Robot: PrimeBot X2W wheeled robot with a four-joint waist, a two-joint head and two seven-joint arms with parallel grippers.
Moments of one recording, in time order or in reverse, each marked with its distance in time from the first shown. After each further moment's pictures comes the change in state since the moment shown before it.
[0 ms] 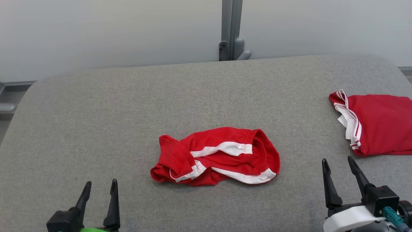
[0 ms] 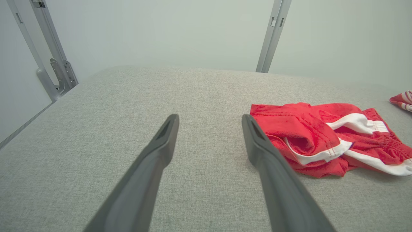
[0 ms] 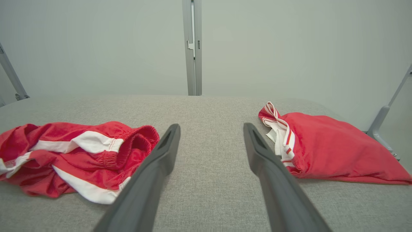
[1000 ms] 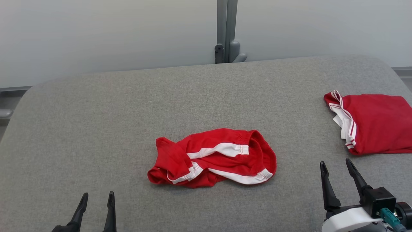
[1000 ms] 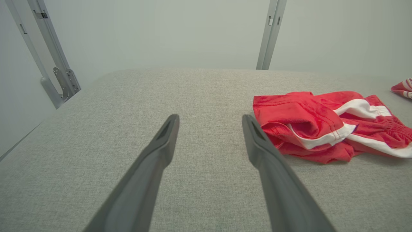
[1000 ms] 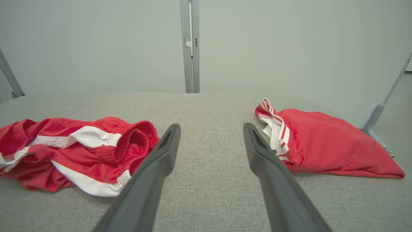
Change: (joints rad) left arm 0.091 -0.241 0.344 0.061 0.345 -0.289 0.000; right arm 0.007 0.000 0.006 0.012 -0.007 0.000 0.000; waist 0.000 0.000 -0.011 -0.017
